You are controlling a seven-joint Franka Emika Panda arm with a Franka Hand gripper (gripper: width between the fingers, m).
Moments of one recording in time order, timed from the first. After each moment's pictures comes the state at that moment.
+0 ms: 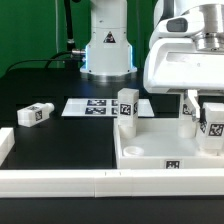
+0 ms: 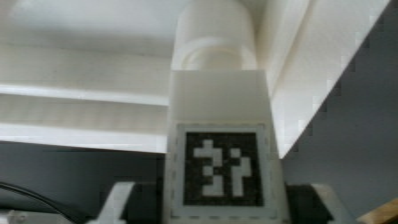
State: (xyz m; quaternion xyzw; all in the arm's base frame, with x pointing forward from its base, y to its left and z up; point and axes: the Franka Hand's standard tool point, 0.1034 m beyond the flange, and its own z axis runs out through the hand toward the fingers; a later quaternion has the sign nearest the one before) arm 0.609 0.118 0.077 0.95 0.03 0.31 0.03
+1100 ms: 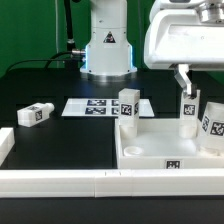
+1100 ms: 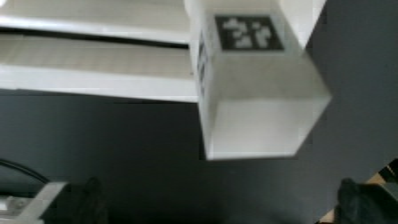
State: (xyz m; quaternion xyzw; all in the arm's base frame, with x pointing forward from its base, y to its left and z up) arm 0.622 0.114 0.121 0.96 0.04 0.28 0.02
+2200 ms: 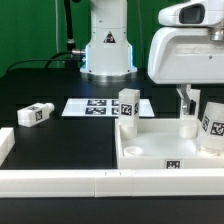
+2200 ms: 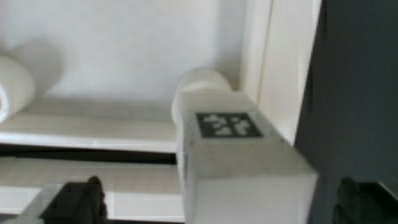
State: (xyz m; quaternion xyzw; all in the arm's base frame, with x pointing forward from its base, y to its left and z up) arm 0.614 0.115 0.091 1.00 0.02 0.05 0.01
